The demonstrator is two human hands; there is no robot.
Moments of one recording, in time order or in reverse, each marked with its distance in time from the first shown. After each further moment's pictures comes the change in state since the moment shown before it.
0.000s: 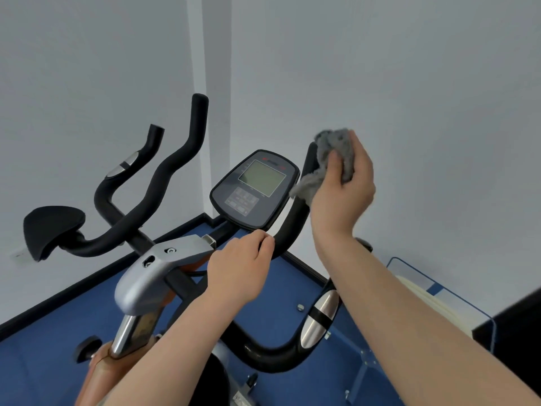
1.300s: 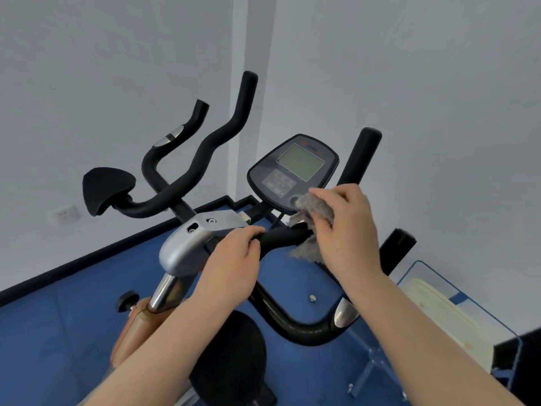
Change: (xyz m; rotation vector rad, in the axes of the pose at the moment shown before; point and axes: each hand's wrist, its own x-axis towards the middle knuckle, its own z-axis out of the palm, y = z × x) left_hand -0.046 -0.054 -0.021 -0.320 0.110 -0.136; right_hand -0.064 0.005 -0.035 -0.659 -0.720 -0.272
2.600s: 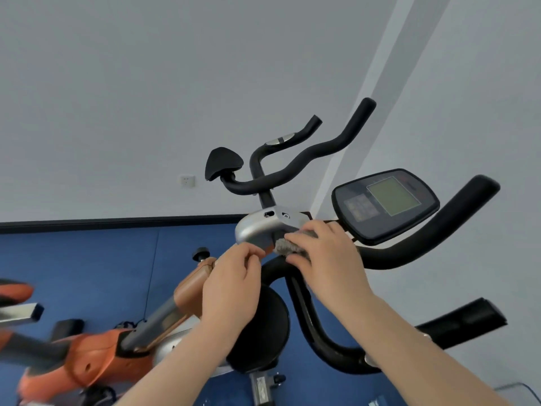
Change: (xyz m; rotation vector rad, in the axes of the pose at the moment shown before) left_hand -0.081 -0.015 -0.001 -0.032 0.576 -0.406; right_hand -0.008 -0.036 0.042 -0.092 -0.520 -0.658
